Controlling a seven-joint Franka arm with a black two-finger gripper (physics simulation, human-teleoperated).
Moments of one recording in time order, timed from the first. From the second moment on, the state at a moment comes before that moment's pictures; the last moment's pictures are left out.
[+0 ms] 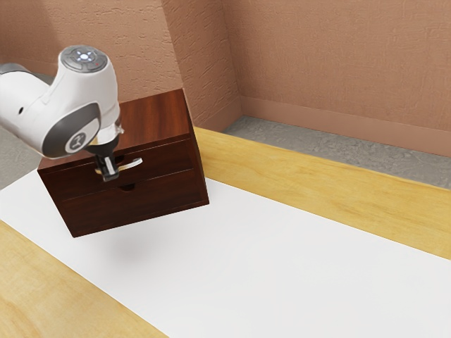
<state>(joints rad) 0.33 -0.05 -0.04 -1.85 0.52 2.03 -2.60</state>
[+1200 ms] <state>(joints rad) 0.34 -0.02 -0.05 -1.88 0.52 2.11 -2.55</state>
